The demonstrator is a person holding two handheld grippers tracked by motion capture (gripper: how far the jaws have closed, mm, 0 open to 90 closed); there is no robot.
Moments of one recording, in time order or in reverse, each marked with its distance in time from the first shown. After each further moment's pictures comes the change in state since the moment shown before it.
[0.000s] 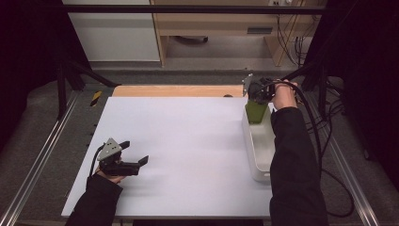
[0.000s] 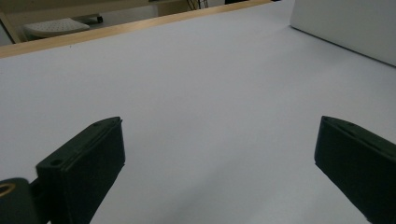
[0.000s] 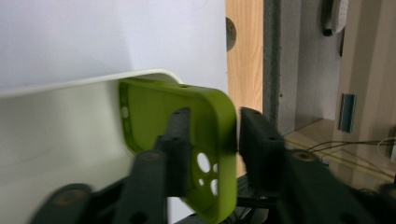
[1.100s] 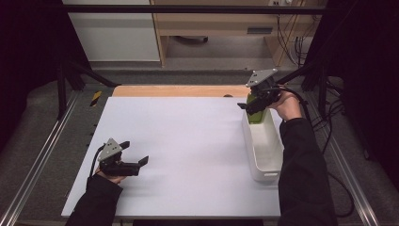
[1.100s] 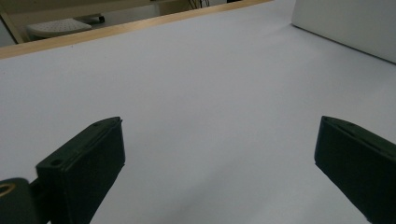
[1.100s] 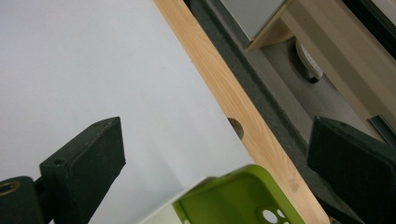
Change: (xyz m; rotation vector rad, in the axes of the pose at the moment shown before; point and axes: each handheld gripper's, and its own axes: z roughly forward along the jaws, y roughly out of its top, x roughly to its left) left arm -0.002 0.000 0.000 0.004 0.009 0.007; right arm 0.028 -0.002 -0.045 -0.475 -0.031 0.462
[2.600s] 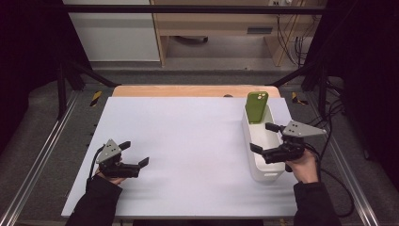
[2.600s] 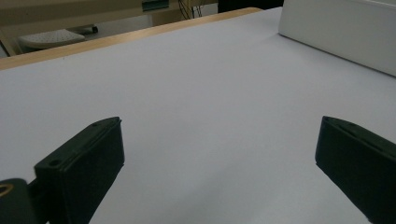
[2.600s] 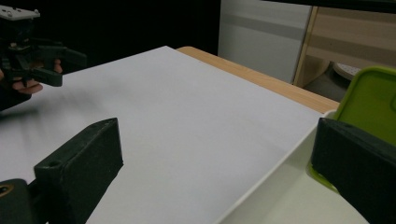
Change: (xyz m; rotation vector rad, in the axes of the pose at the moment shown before) left arm -0.004 0.001 -0.005 -0.038 -0.029 0.013; right arm 0.107 -0.108 -0.071 -0.415 0.123 0.444
